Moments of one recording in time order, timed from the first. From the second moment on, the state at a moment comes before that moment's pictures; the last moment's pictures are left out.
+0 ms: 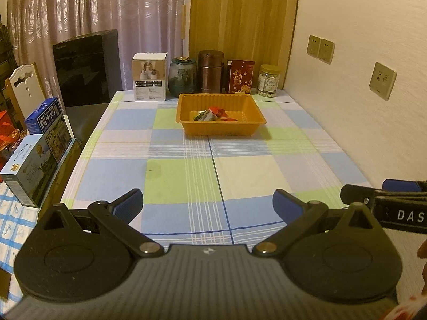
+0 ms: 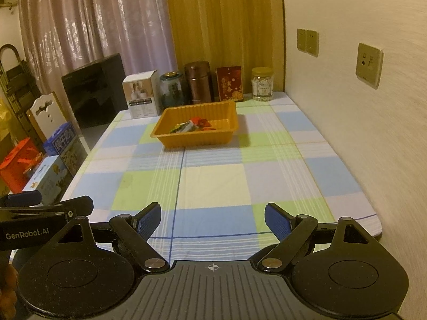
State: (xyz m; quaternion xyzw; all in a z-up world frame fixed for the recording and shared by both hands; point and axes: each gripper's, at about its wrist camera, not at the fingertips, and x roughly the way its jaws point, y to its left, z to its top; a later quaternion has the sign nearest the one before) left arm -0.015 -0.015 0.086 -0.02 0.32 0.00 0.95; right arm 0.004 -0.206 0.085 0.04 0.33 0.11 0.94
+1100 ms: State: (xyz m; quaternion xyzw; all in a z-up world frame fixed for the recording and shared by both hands) left arm -0.013 -0.016 0.084 -0.02 0.32 0.00 0.95; right arm 0.003 -0.206 0.084 0.05 0.33 0.11 0.93
